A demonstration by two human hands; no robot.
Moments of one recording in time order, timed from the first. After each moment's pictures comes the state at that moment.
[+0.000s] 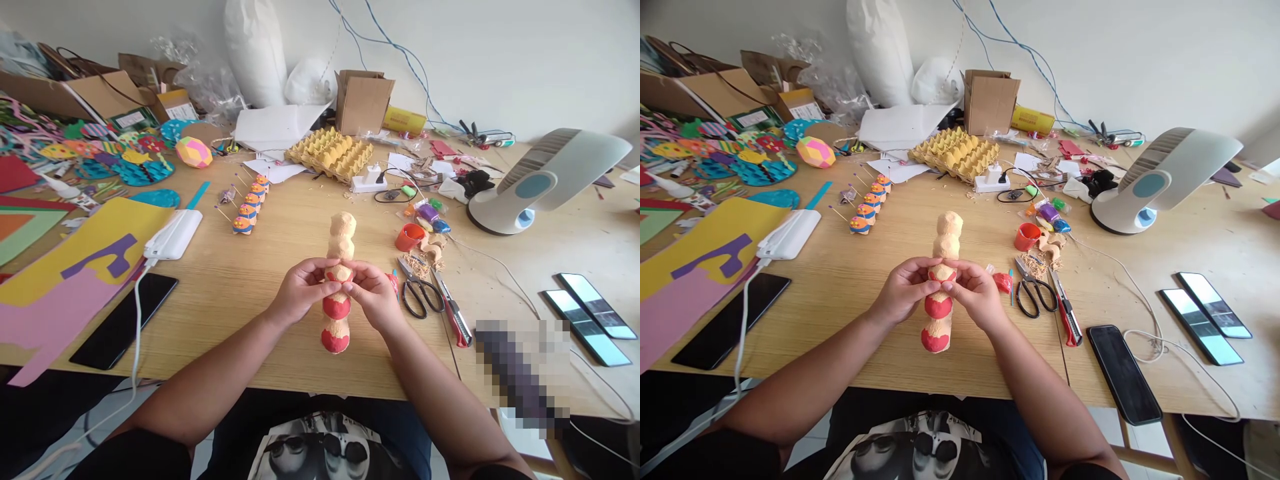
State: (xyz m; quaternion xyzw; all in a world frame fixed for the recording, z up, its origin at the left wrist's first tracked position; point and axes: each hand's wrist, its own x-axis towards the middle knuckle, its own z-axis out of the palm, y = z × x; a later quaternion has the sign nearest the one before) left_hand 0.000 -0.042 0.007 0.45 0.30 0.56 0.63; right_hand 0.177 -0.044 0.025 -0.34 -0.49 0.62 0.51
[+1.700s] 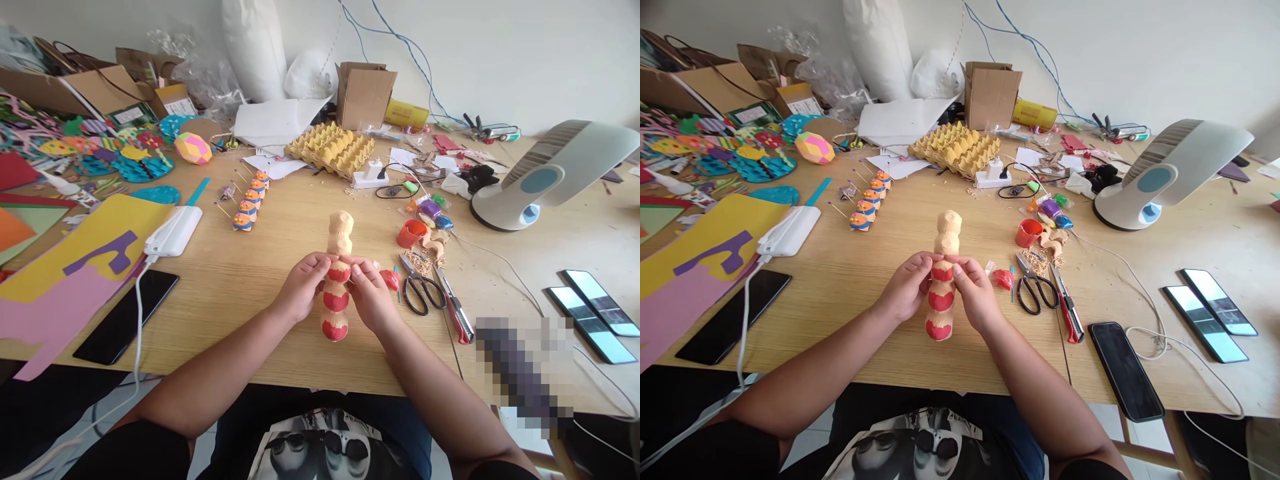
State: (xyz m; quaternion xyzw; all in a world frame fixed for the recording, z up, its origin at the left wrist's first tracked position) left_hand 0.010 -0.042 0.014 0.34 0.37 0.55 0.67; right_hand 0.164 -0.045 0.015 -0.36 -0.41 0.65 0.53
